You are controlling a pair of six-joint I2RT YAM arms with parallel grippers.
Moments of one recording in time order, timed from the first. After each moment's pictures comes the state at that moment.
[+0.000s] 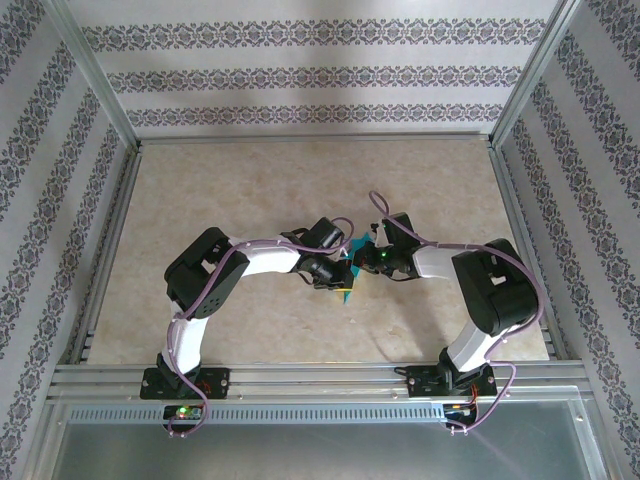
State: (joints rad) left arm -0.76 2.02 1.20 -0.24 0.56 -0.72; right arm 0.35 1.68 0.68 0.05 -0.49 0.66
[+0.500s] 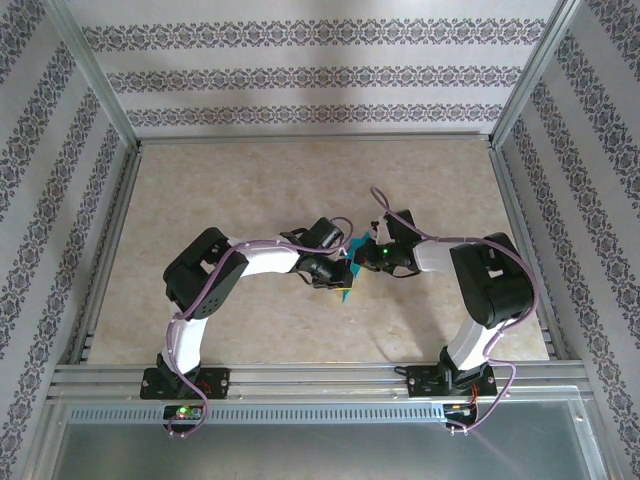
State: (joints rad) left arm -0.76 2.01 1.19 -0.24 0.53 -0.72; right arm 0.30 1.73 0.73 0.01 -0.56 0.62
